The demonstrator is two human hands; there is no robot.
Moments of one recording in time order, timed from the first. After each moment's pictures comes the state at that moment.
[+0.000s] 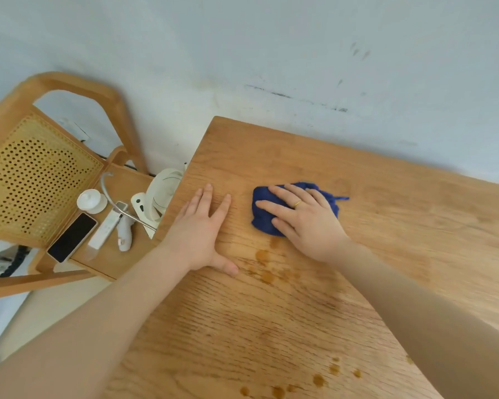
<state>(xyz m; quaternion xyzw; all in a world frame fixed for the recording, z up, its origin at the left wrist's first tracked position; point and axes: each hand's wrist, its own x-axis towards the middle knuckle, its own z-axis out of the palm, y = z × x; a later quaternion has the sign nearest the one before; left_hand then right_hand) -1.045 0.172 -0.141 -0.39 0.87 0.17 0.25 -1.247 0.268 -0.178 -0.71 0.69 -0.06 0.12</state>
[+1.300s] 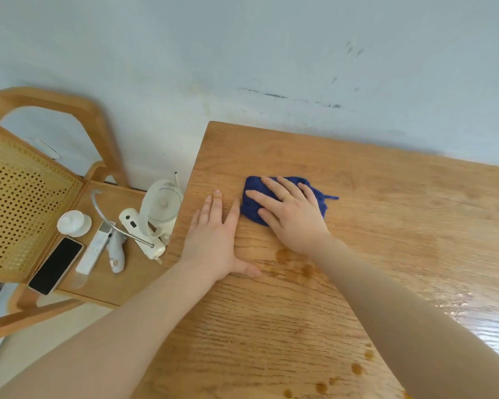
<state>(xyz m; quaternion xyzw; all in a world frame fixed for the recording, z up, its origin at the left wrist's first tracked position) -1.039 0.169 -0.148 -0.37 0.89 0.17 0.19 -1.193 0.241 -0.175 -0.62 0.77 -0.08 0.11</state>
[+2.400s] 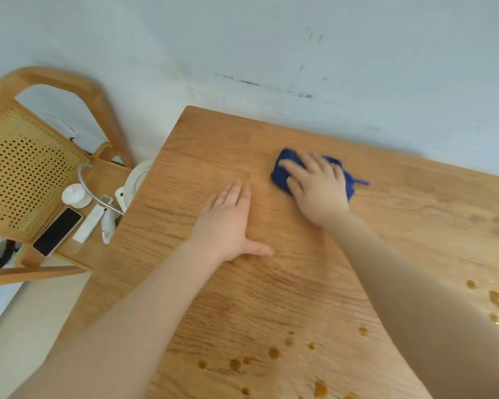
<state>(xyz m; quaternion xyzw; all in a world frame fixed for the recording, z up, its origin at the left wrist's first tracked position) -1.121 0.243 -0.124 -0.40 0.88 0.19 0.18 -1.304 0.285 -0.184 -0.57 0.81 -0.11 0.05</state>
